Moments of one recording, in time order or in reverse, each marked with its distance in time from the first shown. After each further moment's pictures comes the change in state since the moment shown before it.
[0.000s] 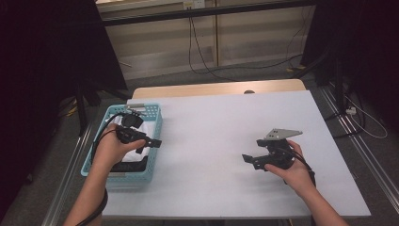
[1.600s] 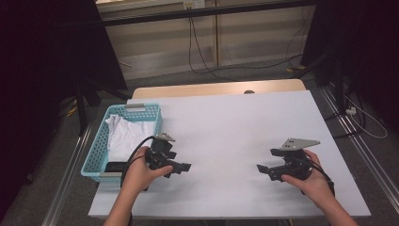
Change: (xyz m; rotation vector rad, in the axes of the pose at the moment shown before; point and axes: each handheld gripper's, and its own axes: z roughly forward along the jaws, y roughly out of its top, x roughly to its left) left arm -0.064 -0.038 0.058 -0.076 -0.151 0.121; right arm -0.009 -0.032 -0.034 0.035 0.000 -0.010
